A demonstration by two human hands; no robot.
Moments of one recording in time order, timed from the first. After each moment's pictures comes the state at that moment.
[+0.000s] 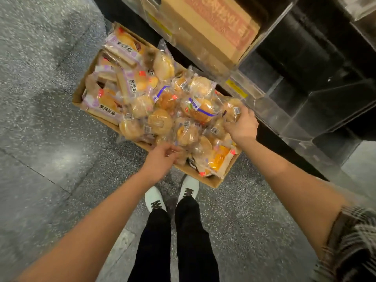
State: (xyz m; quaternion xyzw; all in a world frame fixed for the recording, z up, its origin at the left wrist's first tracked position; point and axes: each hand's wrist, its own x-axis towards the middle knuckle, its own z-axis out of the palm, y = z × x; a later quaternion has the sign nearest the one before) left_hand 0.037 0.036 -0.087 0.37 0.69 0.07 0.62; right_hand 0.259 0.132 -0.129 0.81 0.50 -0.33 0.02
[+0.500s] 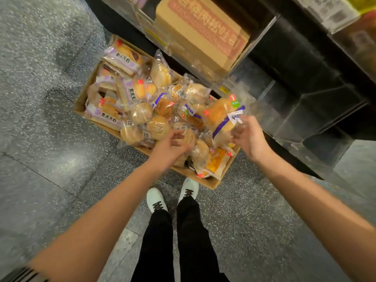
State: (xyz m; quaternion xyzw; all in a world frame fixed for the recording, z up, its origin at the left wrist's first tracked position) left_hand 0.054 0.076 -0.060 0.35 0.65 0.14 0.66; right_hand 0.272 0.125 -0.054 0.67 0.18 -0.67 -0.28
